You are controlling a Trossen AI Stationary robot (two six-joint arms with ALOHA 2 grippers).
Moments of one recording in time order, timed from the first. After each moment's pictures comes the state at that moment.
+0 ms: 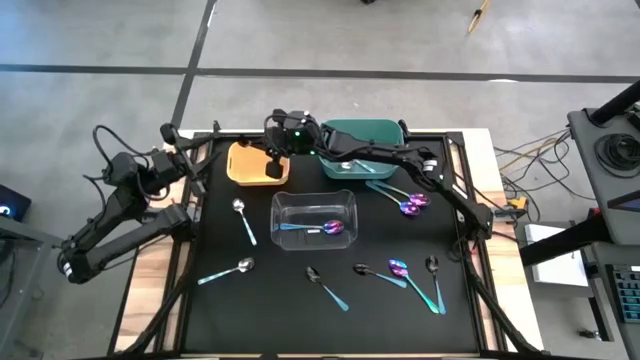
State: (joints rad) left arm 0.66 0.25 0.54 0.04 0.24 0.28; right arm -0.30 2.35 2.19 -0.05 -0.14 -0.33
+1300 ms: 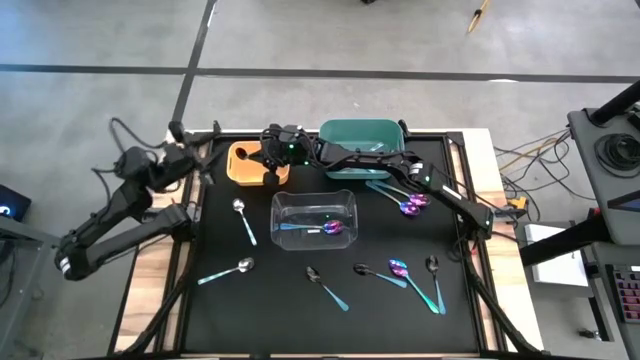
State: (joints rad) left arm 0.66 0.34 0.54 0.03 0.14 0.22; right arm -0.31 2.49 2.17 0.09 -0.18 -0.26
